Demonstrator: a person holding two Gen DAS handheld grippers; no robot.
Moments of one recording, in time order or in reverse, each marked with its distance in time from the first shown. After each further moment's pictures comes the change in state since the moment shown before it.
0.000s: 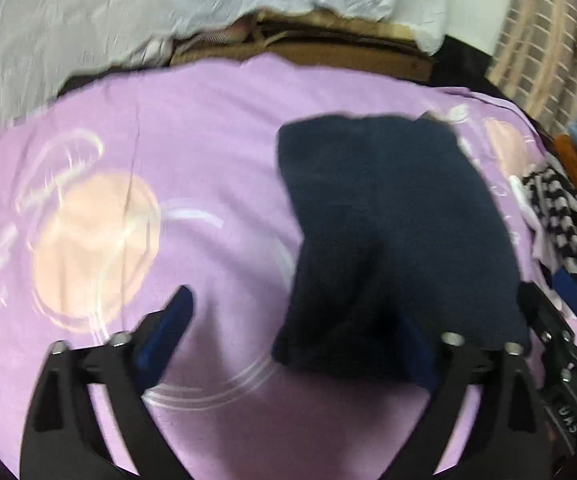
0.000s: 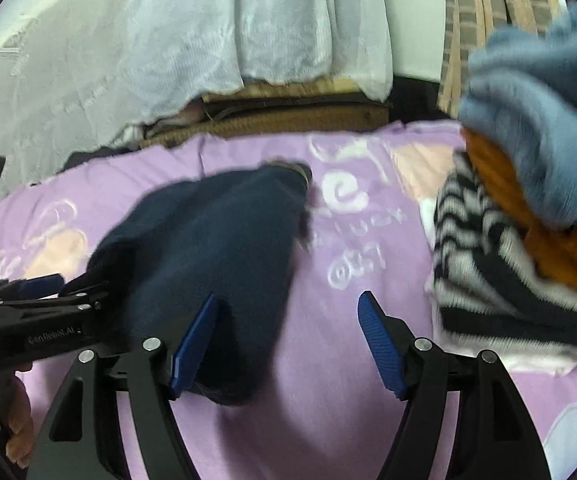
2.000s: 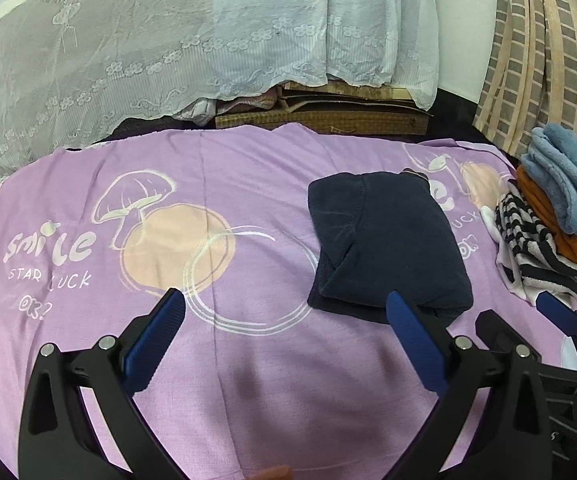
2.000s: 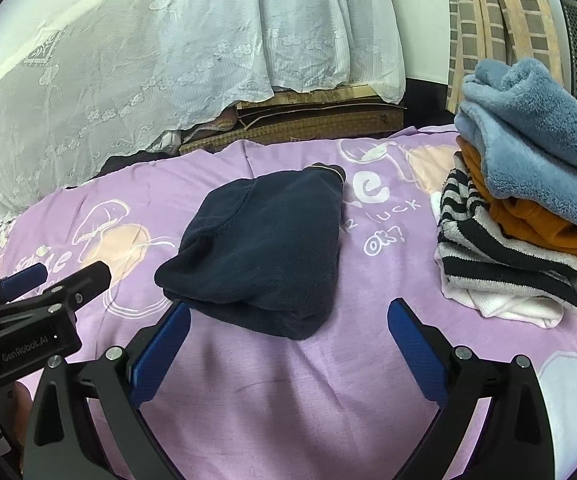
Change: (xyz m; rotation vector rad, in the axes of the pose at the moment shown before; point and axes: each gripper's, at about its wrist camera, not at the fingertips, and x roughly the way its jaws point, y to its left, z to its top) left arm -0.125 0.007 -0.042 0.013 -0.220 0.074; right arm -0.078 0.029 -0.011 0.016 -0.024 0.080
